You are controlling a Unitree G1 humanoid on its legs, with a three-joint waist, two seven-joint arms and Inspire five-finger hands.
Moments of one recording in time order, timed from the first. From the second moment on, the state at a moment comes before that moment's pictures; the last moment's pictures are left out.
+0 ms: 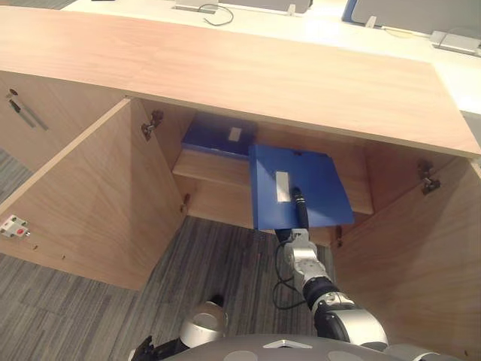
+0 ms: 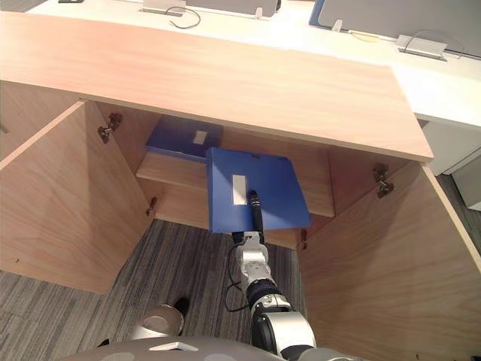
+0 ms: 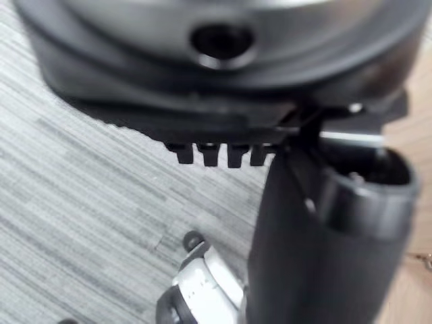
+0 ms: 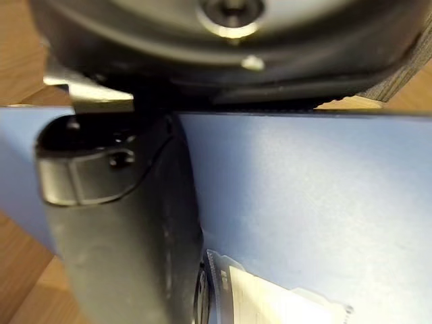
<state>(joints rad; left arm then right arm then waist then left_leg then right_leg) 0.24 0.05 0.35 1.00 0.04 0.00 0.10 -0.37 0.14 -0.11 0.98 1.42 -0.20 -0.04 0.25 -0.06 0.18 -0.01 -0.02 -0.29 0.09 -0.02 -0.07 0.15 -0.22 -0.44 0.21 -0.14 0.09</state>
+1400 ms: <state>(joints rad) 0.15 0.05 0.26 0.80 -0.05 -0.05 0.13 -0.93 0.08 -0.38 0.54 1.35 -0.40 -0.26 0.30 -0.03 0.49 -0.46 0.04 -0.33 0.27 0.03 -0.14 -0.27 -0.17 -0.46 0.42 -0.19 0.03</state>
